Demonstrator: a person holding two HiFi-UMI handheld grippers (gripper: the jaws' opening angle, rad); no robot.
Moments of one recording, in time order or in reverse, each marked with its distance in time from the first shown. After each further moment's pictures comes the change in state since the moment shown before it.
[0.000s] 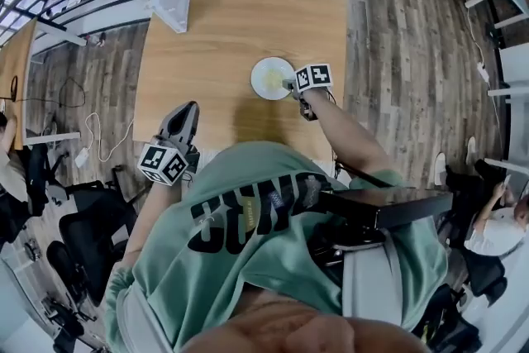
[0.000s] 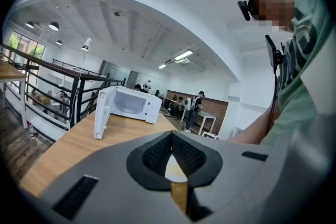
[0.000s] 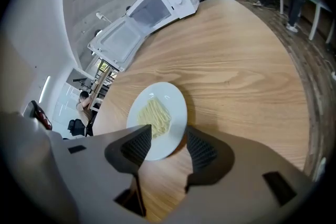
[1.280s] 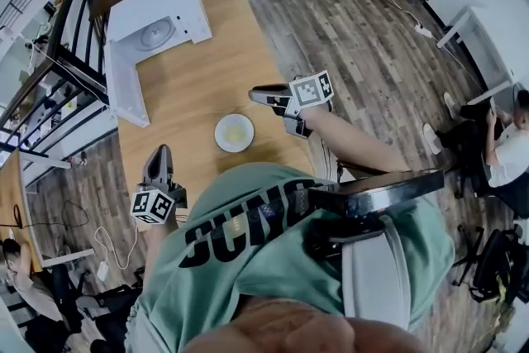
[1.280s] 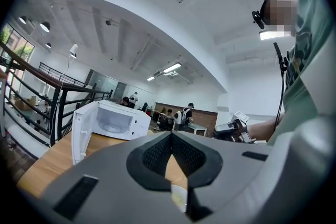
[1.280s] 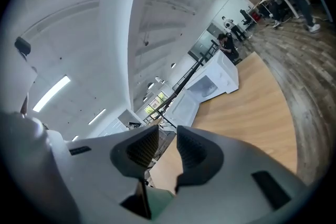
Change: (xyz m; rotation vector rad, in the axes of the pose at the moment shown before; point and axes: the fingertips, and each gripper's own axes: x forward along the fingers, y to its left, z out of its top) left arm 0.054 -0.018 0.065 0.046 -0.144 -0.146; right arm -0.275 0.113 0.087 -0.096 -0.590 0.515
